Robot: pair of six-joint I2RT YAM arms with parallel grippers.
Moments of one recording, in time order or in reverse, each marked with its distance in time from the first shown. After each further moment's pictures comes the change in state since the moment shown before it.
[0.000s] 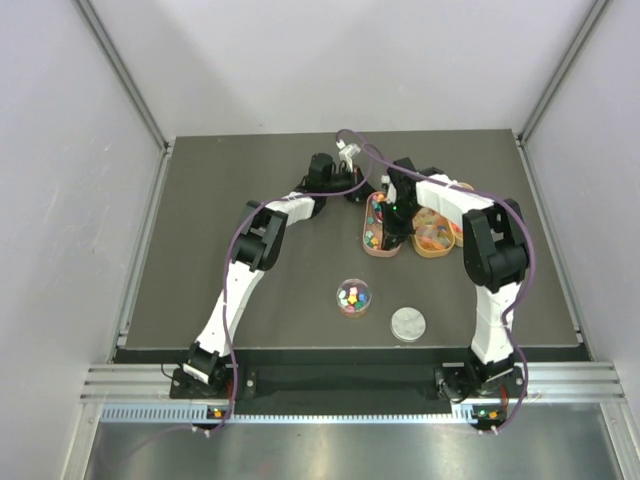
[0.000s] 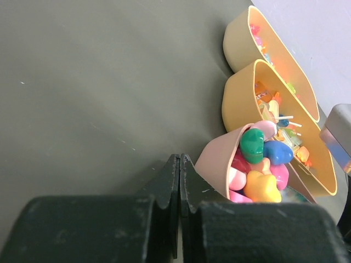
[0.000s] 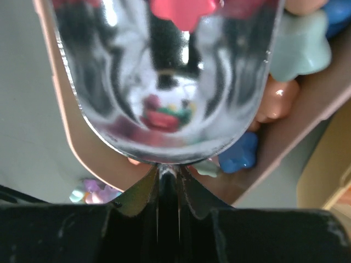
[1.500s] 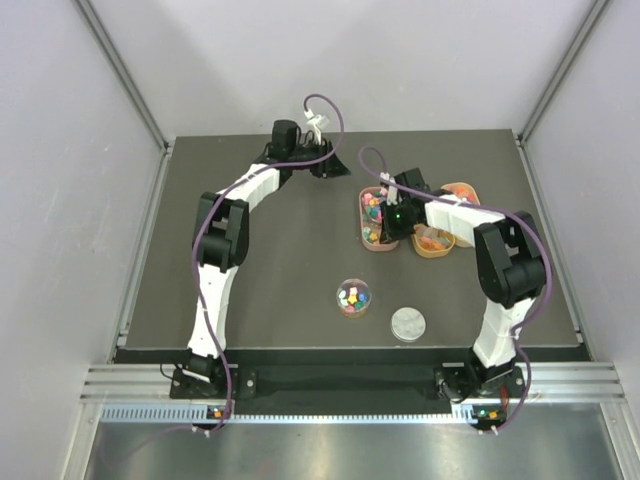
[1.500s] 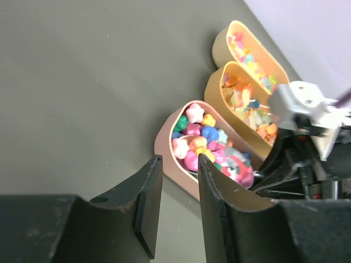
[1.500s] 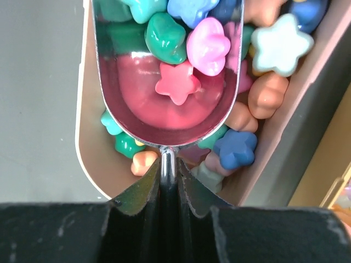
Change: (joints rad) left arm 0.149 -0.332 -0.096 -0.404 0.067 0.237; right arm 0.002 -0.141 -0.261 0.411 -0.001 -0.124
